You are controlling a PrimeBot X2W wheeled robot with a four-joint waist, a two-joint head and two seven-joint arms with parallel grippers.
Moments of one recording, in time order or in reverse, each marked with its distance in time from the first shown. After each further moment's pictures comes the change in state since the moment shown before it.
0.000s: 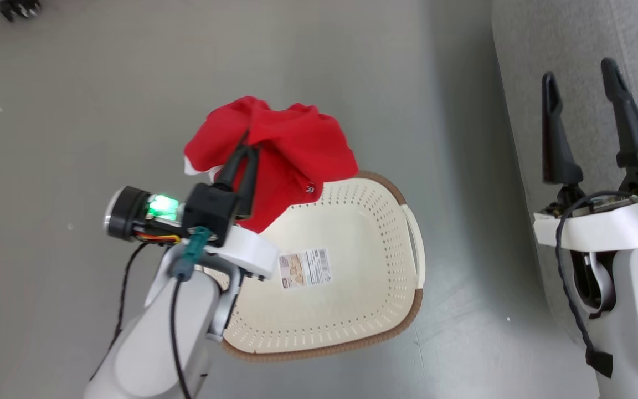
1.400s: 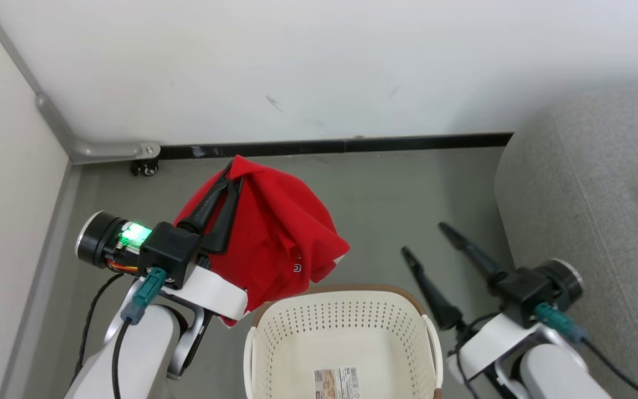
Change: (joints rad) left arm 0.137 0.122 0.036 -0.170 -0.052 -0.123 -0.007; right arm 0.193 -0.095 0.404 0.128 0.093 0.000 0.077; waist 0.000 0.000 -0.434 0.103
